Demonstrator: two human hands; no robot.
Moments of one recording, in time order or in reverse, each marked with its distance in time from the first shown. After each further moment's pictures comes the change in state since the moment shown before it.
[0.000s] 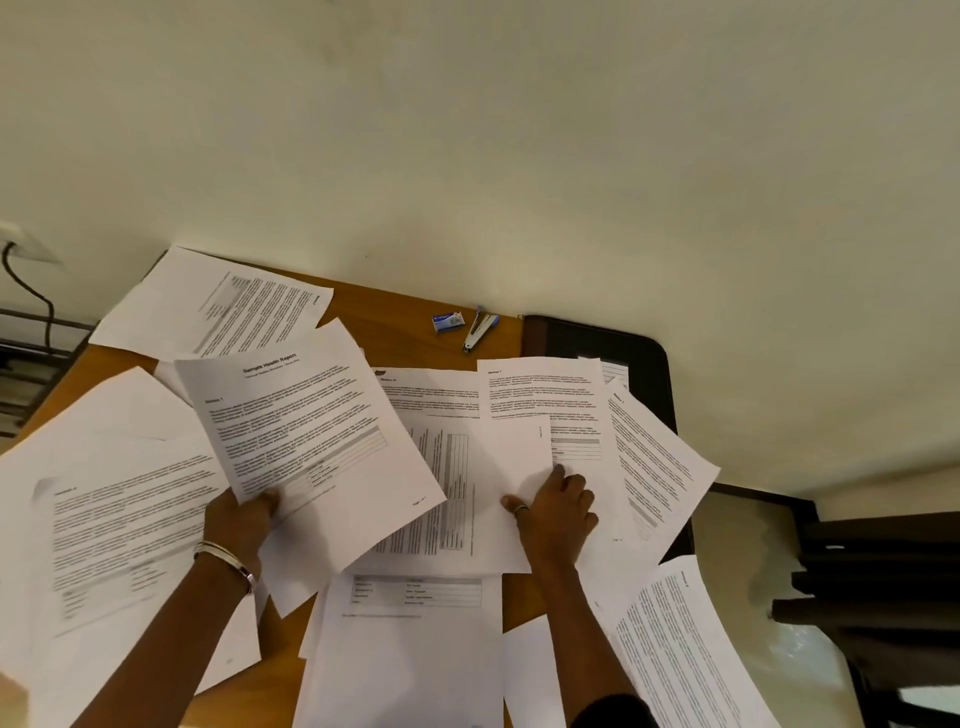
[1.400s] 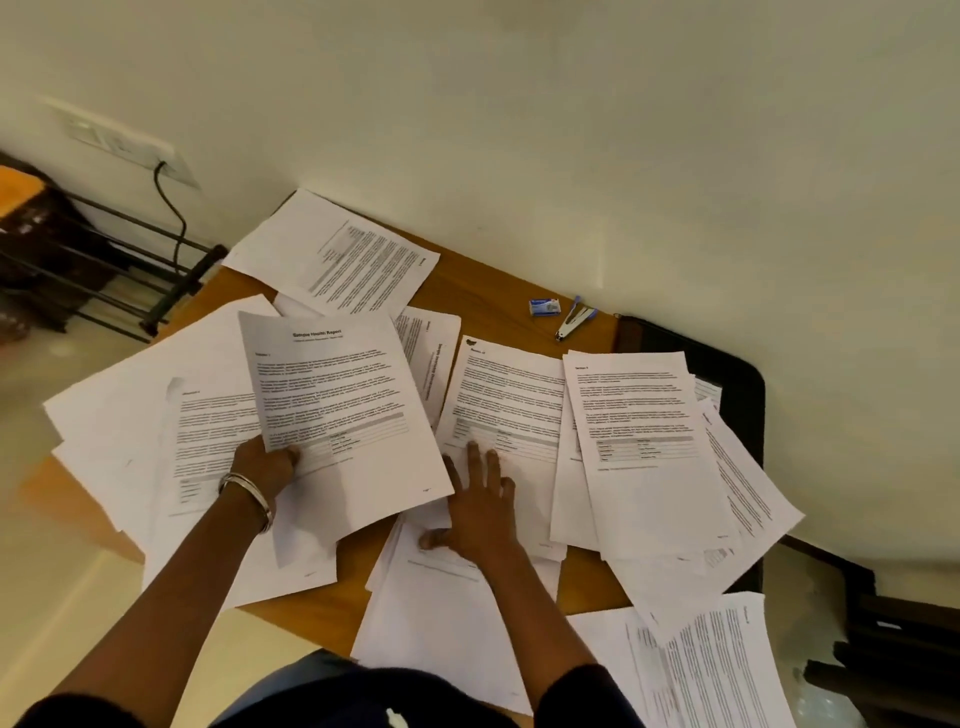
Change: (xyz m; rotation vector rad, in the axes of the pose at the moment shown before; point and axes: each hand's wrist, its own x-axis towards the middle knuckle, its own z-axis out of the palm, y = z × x) left_hand 0.031 -0.009 -0.076 0.087 0.094 -0.078; right_hand -0.075 -0.100 0.059 -0.345 -0.411 -0.817
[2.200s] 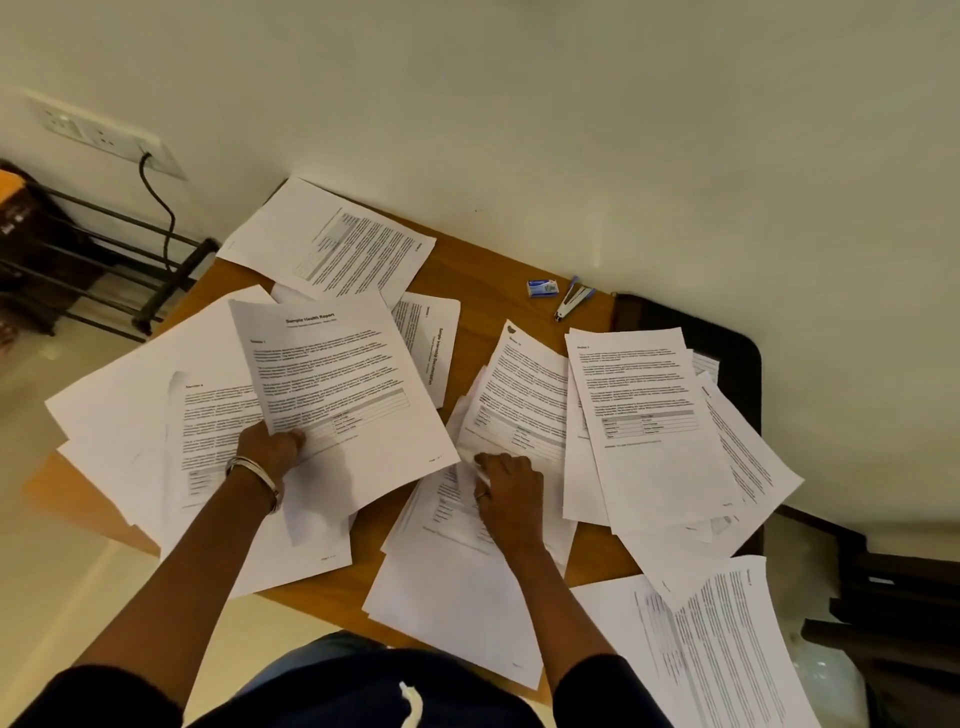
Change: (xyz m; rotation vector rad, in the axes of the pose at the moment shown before) left_hand 0.017 -0.003 -0.008 0.003 -0.006 -0.036; right_hand -0.014 0.009 0.019 0.338 0.673 0.072
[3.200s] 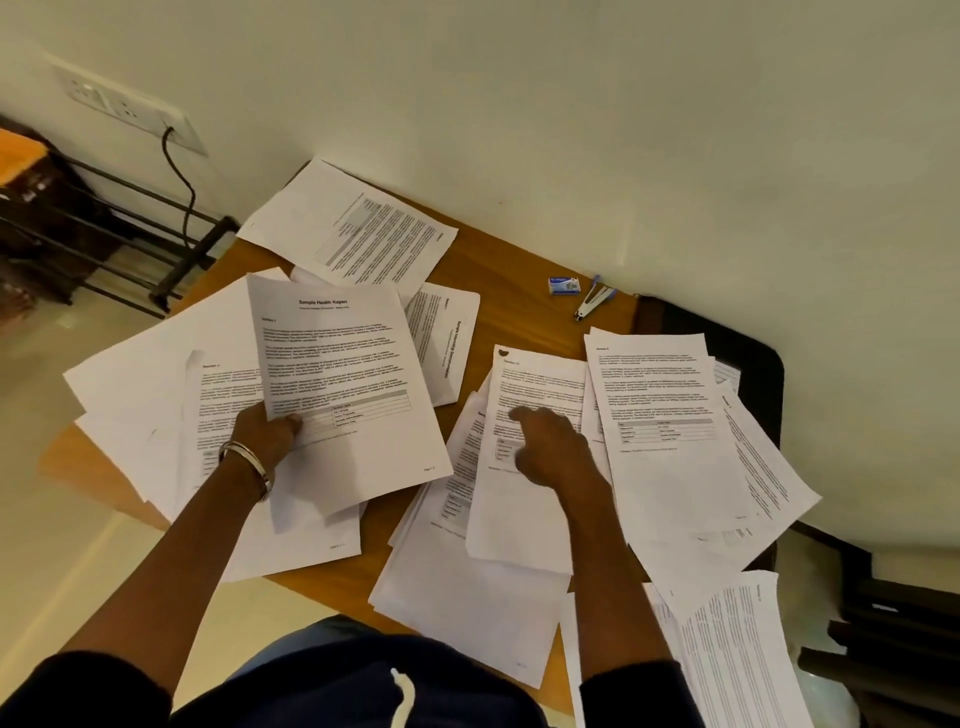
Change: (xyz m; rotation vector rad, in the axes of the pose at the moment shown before) left_hand 0.006 0.002 -0.015 0.055 -0.012 0.084; right_hand 0.075 -0.022 -0.081 -0.171 -0.629 0.139
